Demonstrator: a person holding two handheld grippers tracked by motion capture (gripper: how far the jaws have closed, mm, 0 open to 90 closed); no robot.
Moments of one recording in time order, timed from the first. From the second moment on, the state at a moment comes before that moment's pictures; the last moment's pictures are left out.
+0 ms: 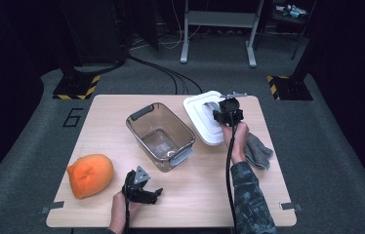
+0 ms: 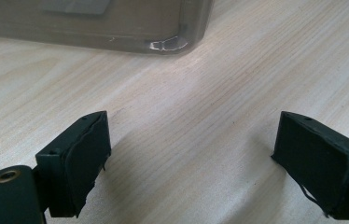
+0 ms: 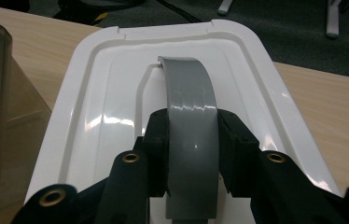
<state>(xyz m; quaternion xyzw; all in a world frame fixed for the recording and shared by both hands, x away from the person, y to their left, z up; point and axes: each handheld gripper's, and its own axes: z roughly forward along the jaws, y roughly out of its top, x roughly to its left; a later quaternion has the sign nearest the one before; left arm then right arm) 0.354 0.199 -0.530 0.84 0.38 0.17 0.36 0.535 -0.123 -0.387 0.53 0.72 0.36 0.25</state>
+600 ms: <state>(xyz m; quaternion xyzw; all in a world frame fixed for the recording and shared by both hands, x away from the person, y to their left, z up) 0.354 0.200 -0.530 0.84 0.37 0.17 0.36 0.544 -0.111 -0.433 0.55 0.72 0.35 0.24</state>
